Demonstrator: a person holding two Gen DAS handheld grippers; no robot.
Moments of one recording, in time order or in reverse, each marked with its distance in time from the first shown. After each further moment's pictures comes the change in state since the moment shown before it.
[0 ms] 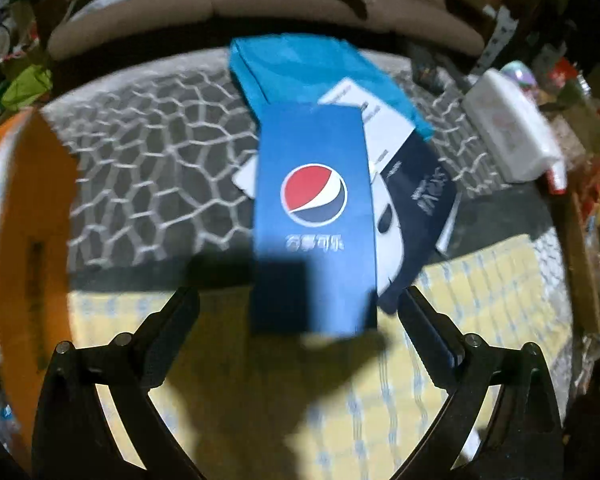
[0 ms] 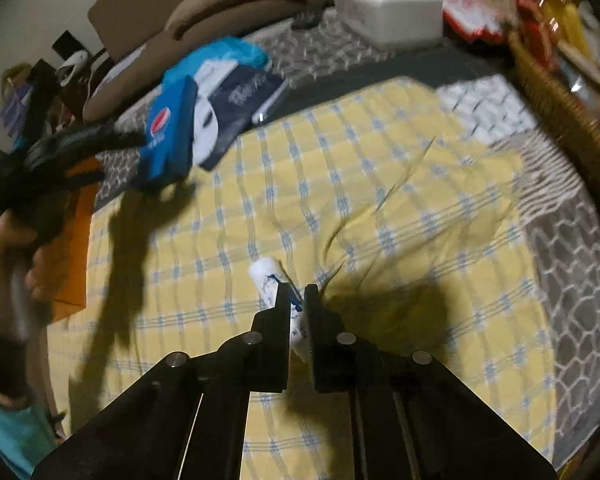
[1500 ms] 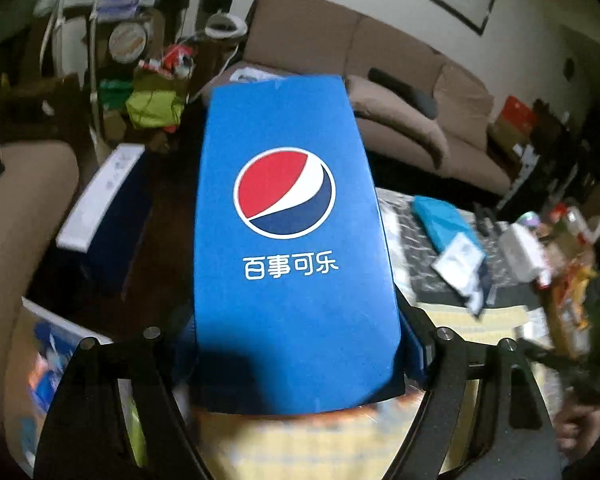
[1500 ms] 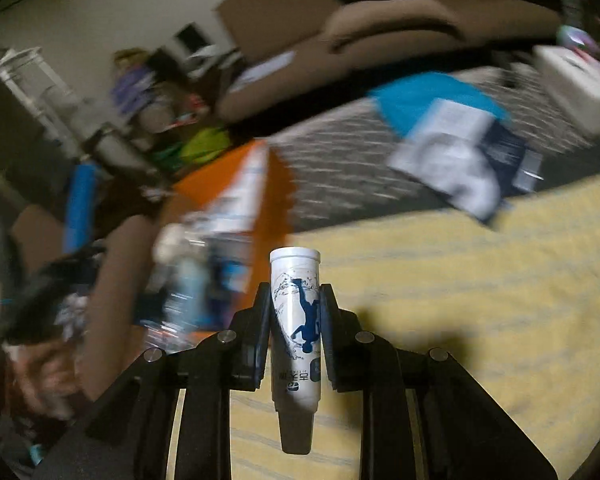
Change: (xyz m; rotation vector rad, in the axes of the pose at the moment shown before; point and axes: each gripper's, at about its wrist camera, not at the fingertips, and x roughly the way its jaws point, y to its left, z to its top) left arm -0.249 0.323 -0.118 -0.238 -0.433 0.031; right arm -0.006 0.264 0.022 -0.216 -0.083 0.405
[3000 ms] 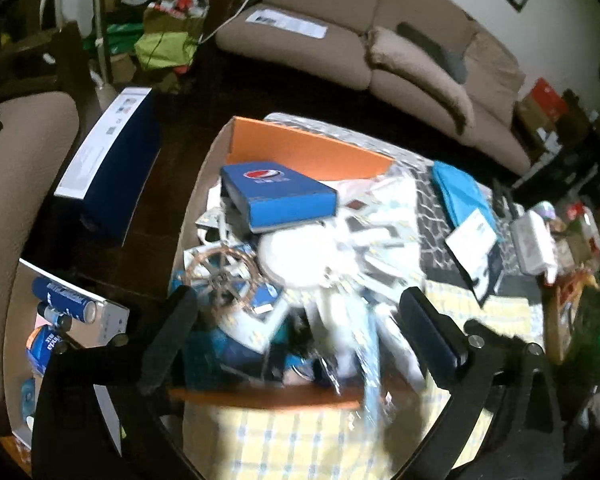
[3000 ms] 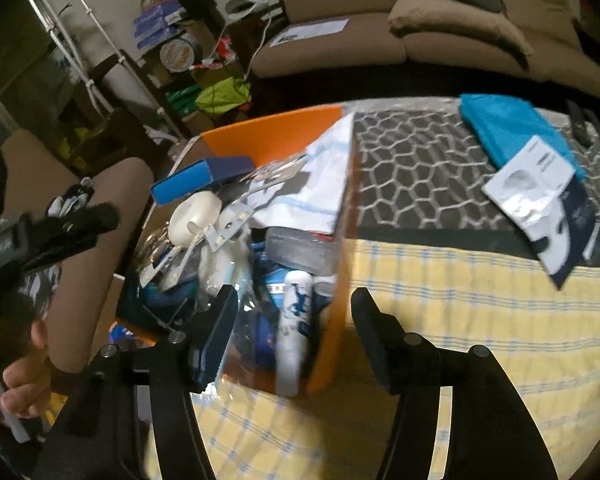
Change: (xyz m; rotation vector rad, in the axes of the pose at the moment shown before) left arm 0.015 -0.017 -0.004 -0.100 0.223 0.041; right arm 0.055 0.053 0.005 -0.173 0.069 -0.140
